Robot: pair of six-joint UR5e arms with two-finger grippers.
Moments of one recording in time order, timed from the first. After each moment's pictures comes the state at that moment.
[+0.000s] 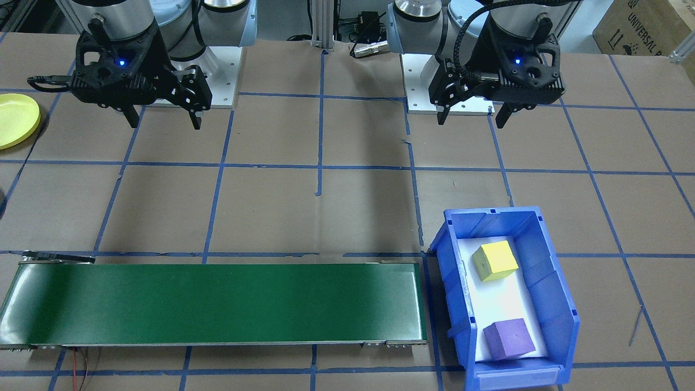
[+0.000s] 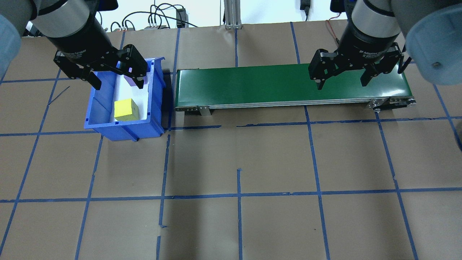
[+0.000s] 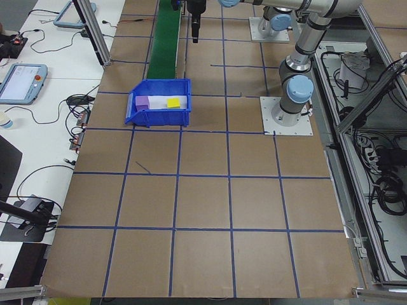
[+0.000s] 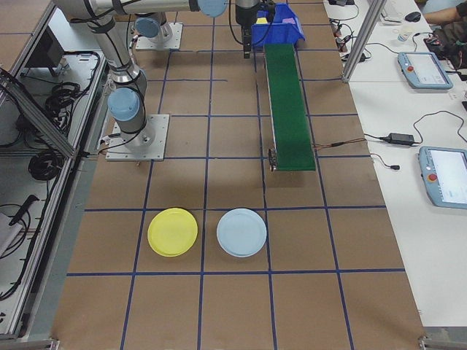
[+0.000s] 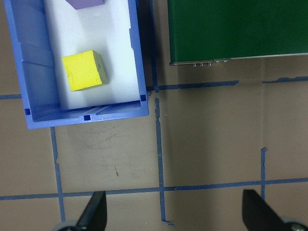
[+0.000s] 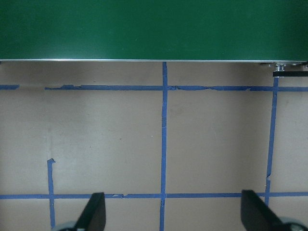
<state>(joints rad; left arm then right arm) -1.58 -1.54 -1.51 -1.64 1.56 0.01 1.61 -1.62 1.59 -1.58 -1.60 0.02</state>
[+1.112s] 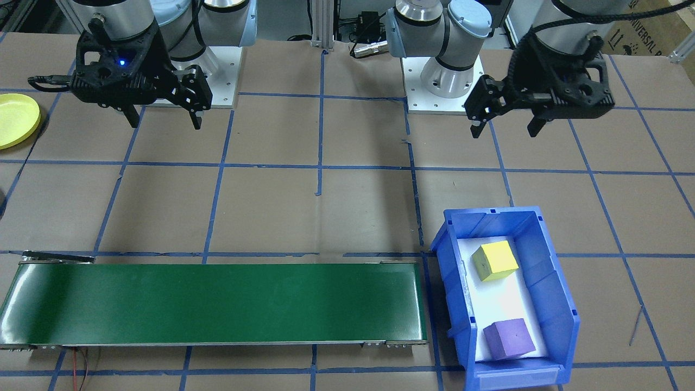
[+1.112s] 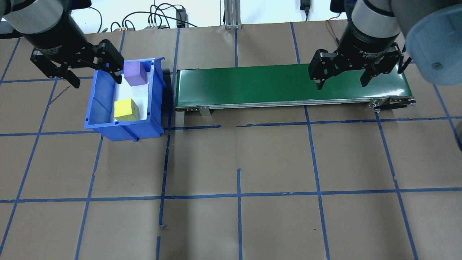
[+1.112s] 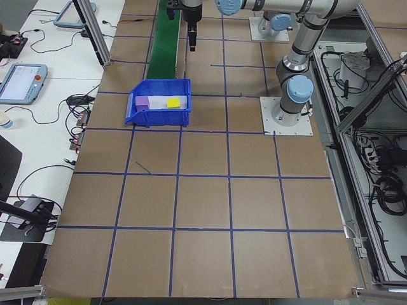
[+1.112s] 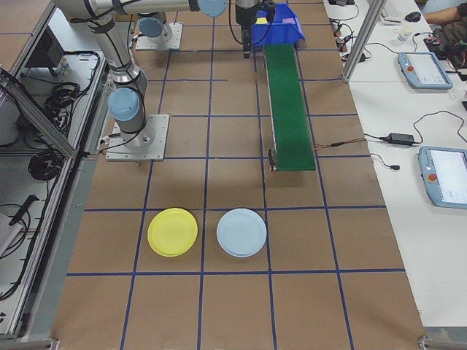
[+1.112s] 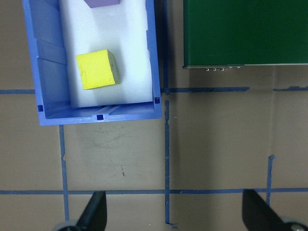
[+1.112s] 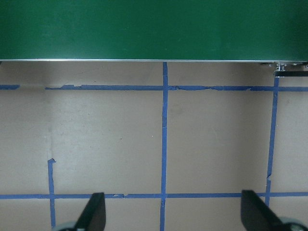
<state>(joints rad) -1.46 -1.58 -1.51 -1.64 1.57 0.04 1.61 -1.62 1.59 -1.58 -1.60 0.02</state>
